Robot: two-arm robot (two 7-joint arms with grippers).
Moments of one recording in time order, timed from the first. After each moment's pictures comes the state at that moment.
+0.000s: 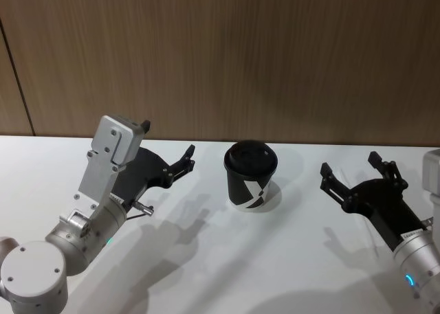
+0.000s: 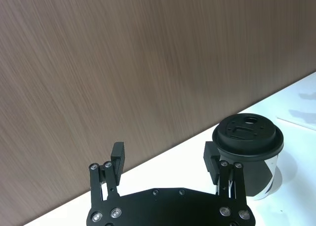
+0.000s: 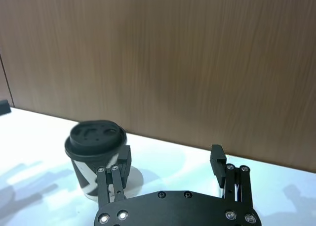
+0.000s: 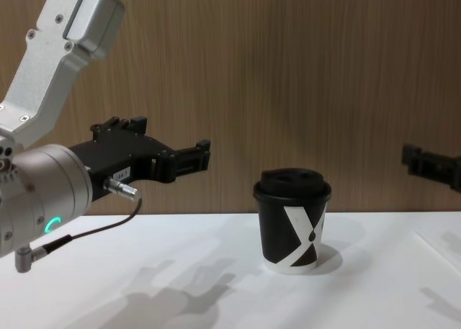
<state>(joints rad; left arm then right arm) -0.24 0.38 0.45 -1.63 -0.20 0.01 -0.01 -0.01 0.35 -0.21 -1.76 0.28 0.05 0.08</state>
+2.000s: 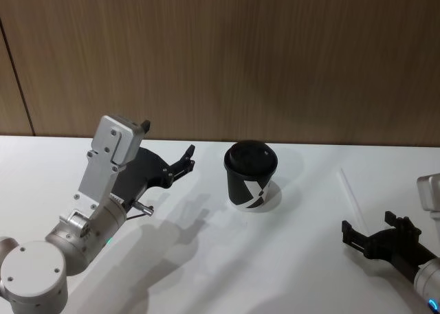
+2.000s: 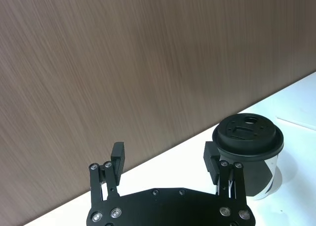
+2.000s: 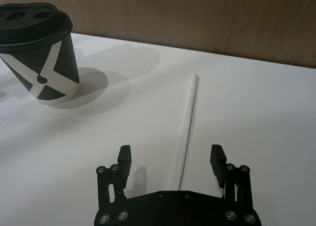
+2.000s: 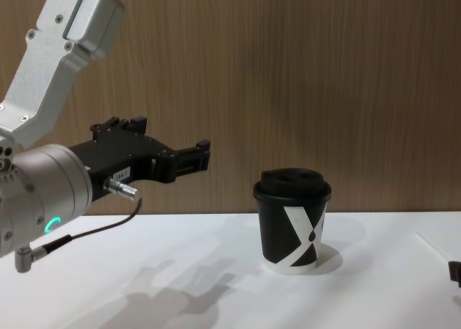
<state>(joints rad) -0.24 0.38 0.45 -1.63 -0.20 0.01 -0.01 -0.02 0.40 -0.14 -1.69 0.30 0.38 0.14</state>
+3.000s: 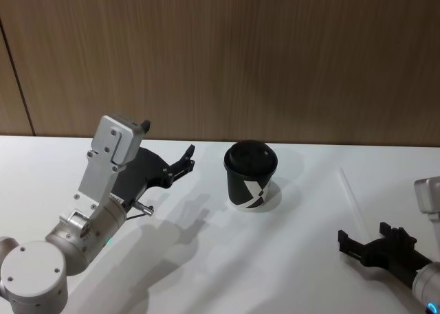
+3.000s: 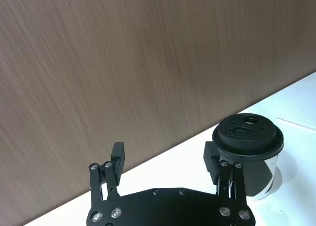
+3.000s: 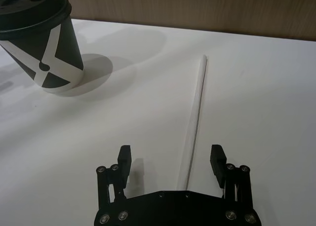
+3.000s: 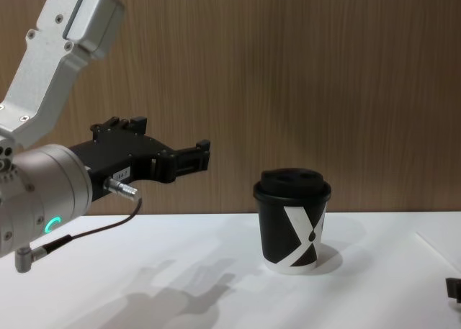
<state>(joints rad) -0.24 0.38 0.45 -1.63 -0.20 0.01 -0.01 -0.02 0.38 -0.12 -1.69 0.32 0.46 0.18</state>
